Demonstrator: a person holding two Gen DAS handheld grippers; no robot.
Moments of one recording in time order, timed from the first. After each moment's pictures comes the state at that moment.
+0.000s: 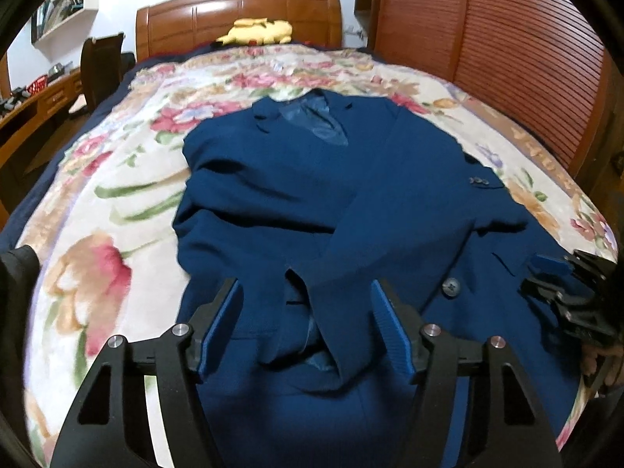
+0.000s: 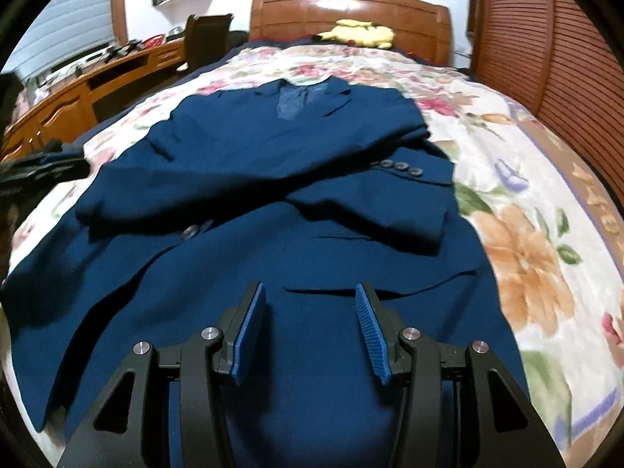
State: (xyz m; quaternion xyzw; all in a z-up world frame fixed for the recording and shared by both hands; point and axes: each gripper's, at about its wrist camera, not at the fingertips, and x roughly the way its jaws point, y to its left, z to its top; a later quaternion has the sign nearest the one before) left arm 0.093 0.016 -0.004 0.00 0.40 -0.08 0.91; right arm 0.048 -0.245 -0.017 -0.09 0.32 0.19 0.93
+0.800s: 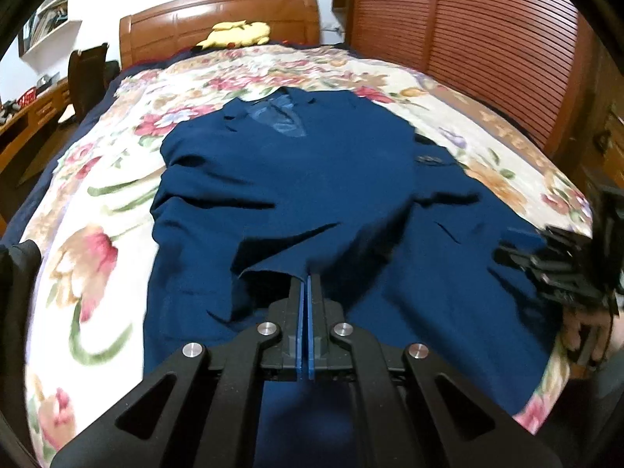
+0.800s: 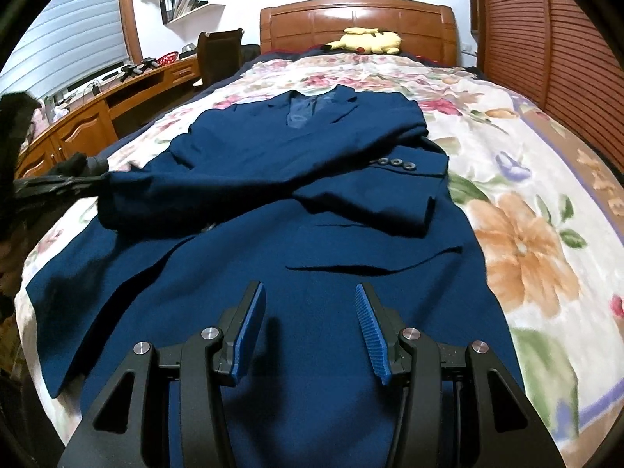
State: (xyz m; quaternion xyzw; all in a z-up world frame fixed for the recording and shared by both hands) left arm 0.022 -0.025 0.016 0.02 0.39 -0.11 0.91; right arm 0.032 -0.281 -0.018 -0.04 0.30 0.21 0.93
